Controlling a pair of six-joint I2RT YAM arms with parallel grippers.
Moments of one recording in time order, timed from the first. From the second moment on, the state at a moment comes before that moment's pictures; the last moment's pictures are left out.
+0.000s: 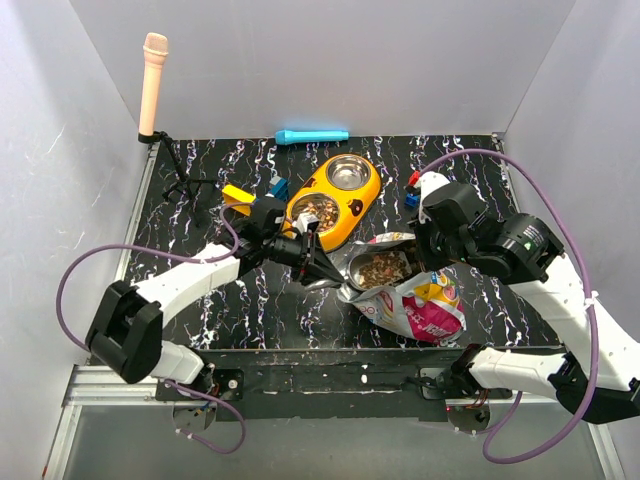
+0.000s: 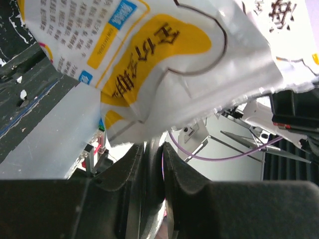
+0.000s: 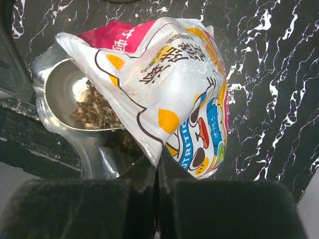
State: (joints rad) left arm -0.62 1.42 0.92 -0.14 1.01 -1.28; right arm 0.83 1.10 1.56 -1.32 0.24 0.30
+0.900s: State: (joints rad) left arm -0.56 1.33 0.81 0.00 1.06 -1.35; right arm 0.82 1.13 1.58 -1.34 0.23 0.27
